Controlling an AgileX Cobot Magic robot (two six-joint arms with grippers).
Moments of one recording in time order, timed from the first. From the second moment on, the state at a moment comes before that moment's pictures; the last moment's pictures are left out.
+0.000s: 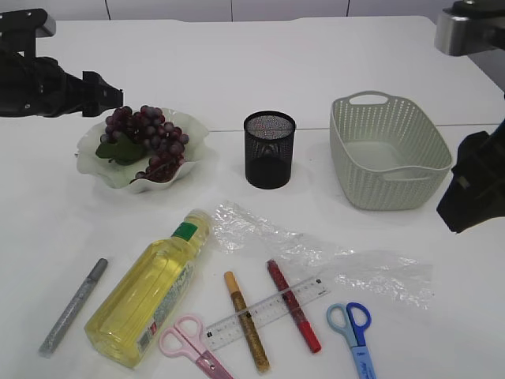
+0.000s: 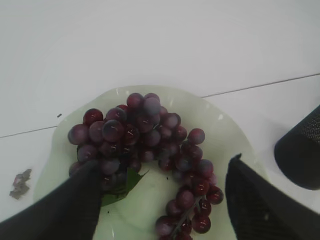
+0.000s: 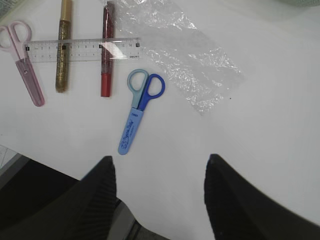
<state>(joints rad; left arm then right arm) -0.07 1.88 -1.19 -1.66 0.29 1.62 0.42 1.23 -1.14 0.04 1.24 -0.01</state>
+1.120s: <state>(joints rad) -0.09 1.57 -1.14 -0.31 0.75 0.28 0.42 1.23 -1.14 0.05 1.24 0.00</state>
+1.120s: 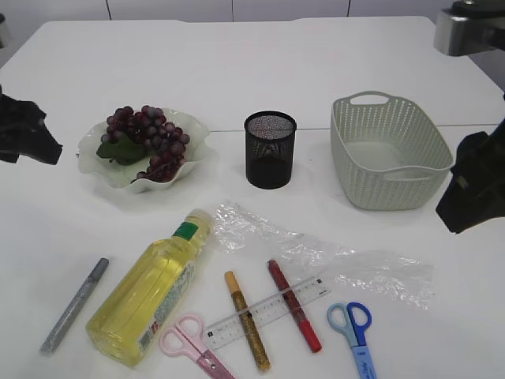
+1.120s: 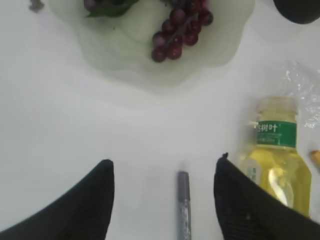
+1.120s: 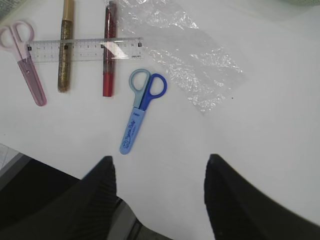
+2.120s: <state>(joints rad) -0.09 1.29 -0.86 -0.26 0.98 0.11 0.55 1.83 -1.15 -0.21 0.97 -0.07</state>
